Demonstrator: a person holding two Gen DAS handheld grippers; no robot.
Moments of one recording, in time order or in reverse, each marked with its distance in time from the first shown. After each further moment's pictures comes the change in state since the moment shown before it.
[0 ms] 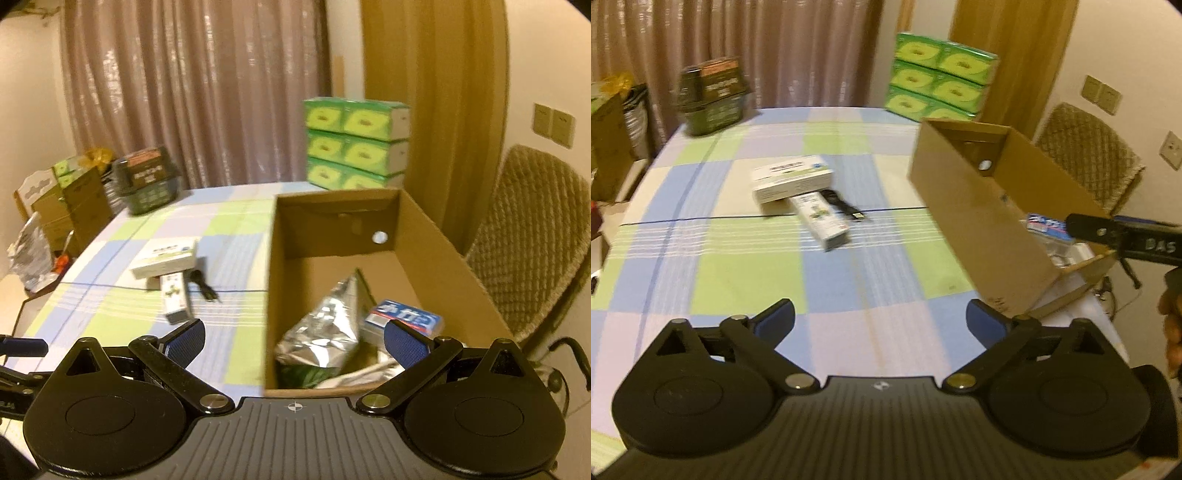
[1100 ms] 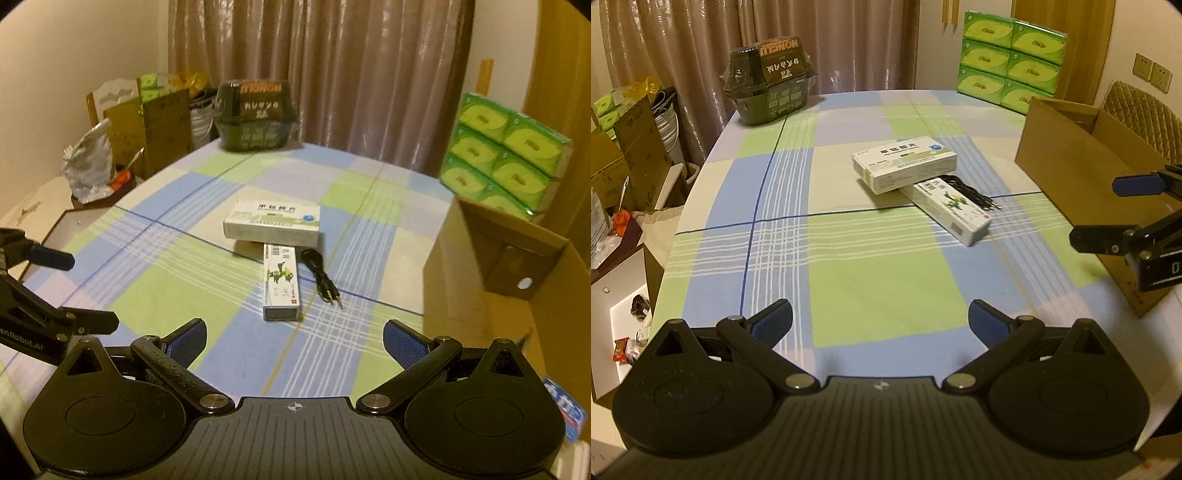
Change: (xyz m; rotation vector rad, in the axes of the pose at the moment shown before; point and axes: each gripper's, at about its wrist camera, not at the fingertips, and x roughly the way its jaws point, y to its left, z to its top) left arm 0.061 0.132 0.009 0.072 0.030 0.112; right arm 0.139 0.128 -0.001 -0.312 0.118 0.173
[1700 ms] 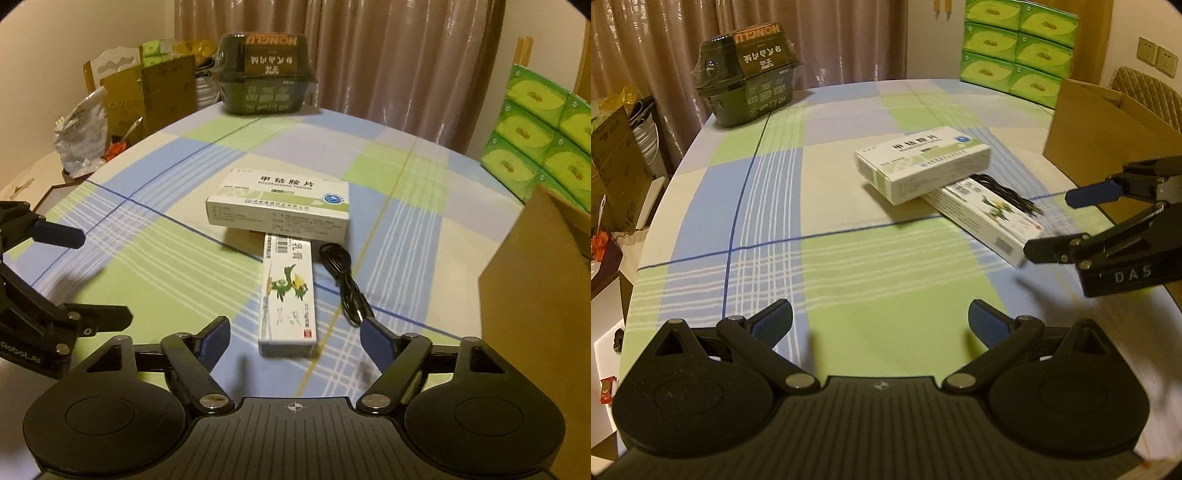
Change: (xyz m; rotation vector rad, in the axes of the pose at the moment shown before) left arm 0.088 0.023 0.024 0.055 -0.012 -0.022; right arm 0.111 -0.001 0.016 -0.037 0.078 0.028
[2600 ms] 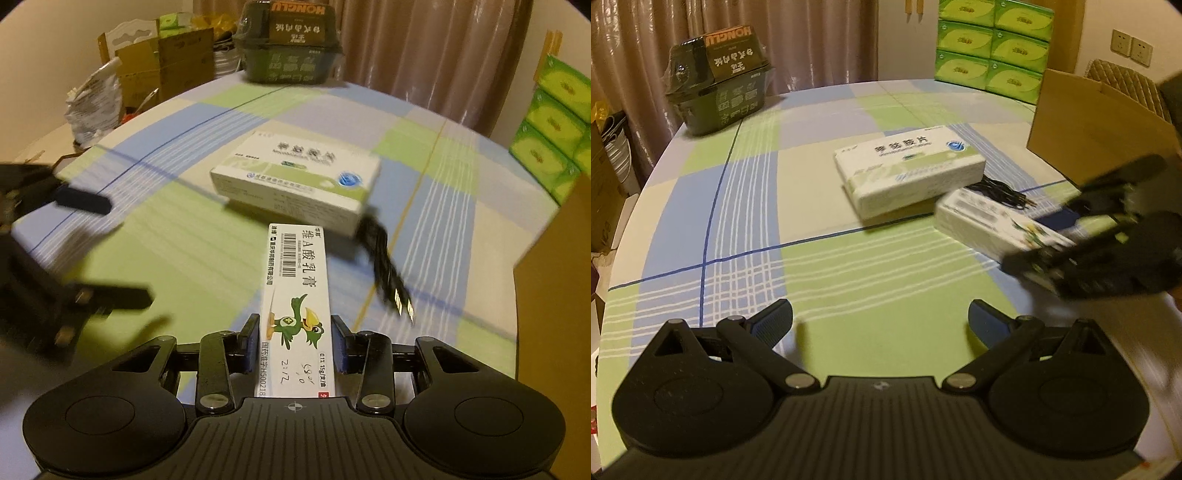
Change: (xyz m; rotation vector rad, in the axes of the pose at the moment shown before) left arm 0.017 0.006 -0.007 0.070 -0.026 -0.083; right arm 0.017 0.012 -0.016 -0.042 0.078 0.043
